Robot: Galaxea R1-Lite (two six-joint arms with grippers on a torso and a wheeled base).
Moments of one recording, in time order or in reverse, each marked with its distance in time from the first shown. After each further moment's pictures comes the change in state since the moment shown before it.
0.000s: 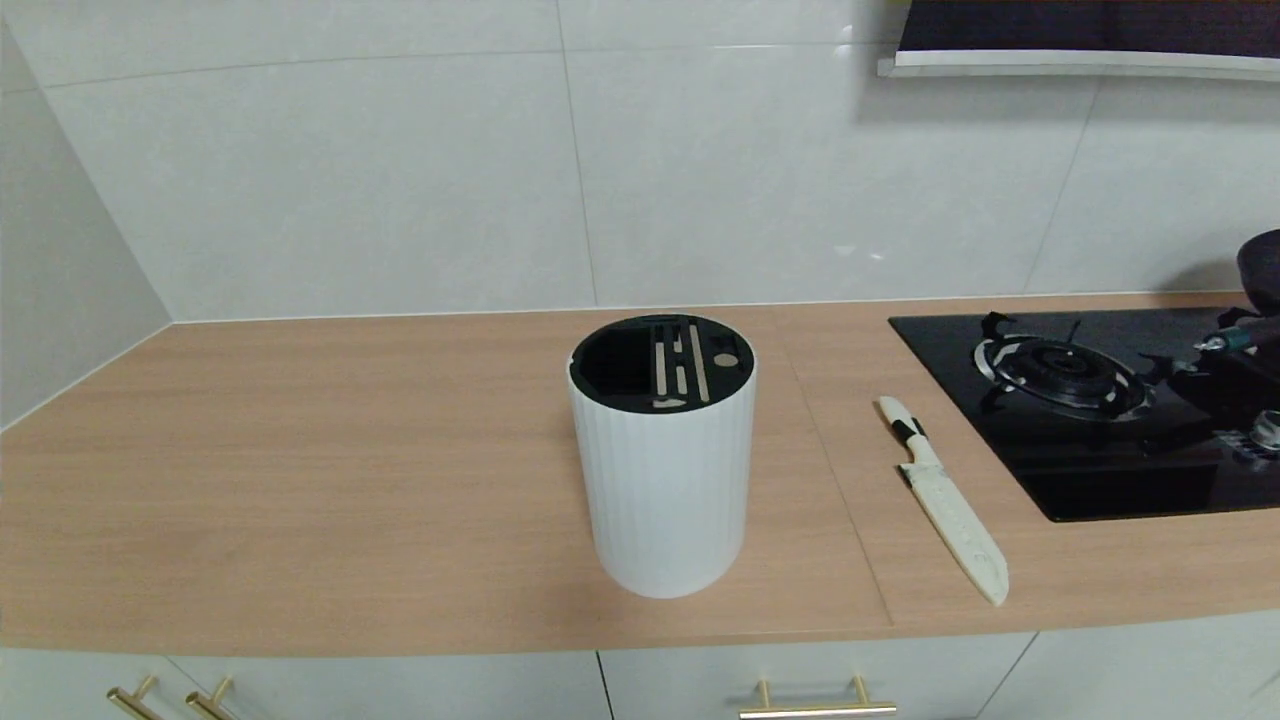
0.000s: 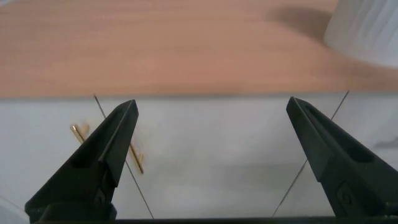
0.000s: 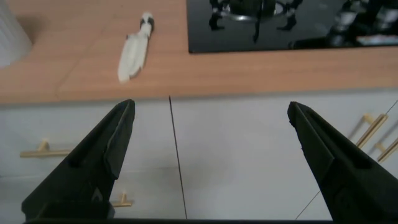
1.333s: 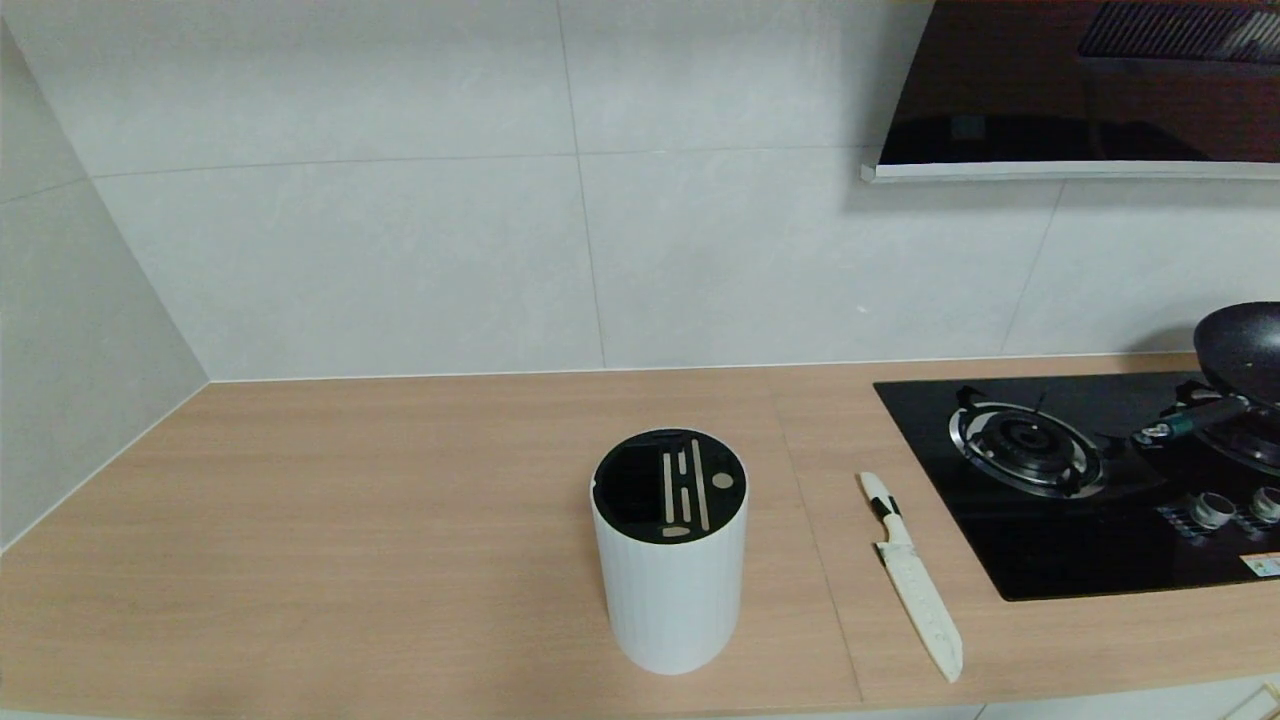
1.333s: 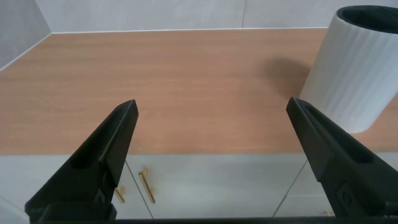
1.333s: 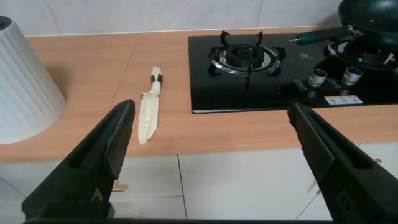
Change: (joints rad) left arm -0.001 0.000 0.000 0.000 0.000 0.000; right arm 0.000 0.000 0.000 0.000 0.000 0.001
